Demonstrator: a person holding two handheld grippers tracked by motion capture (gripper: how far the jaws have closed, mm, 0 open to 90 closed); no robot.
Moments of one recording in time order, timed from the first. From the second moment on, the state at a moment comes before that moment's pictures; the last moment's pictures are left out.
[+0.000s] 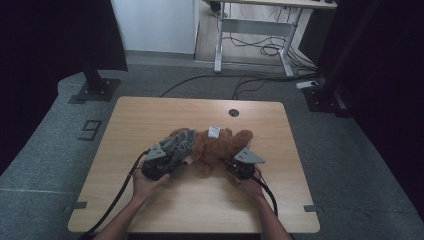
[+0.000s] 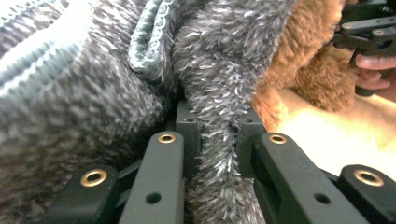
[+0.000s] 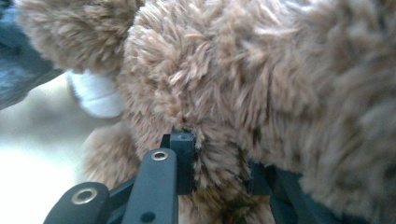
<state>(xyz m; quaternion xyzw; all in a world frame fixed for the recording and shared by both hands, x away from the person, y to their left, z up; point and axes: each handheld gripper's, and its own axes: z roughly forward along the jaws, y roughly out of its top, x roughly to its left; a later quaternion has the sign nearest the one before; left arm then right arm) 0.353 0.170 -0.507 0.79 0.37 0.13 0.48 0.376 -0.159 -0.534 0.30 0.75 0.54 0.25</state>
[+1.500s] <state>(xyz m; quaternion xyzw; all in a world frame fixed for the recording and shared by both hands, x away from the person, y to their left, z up) 0.346 0.145 -0.493 0.79 0.35 0.07 0.50 0.320 -0.180 -0.536 0.32 0.73 0.59 0.14</state>
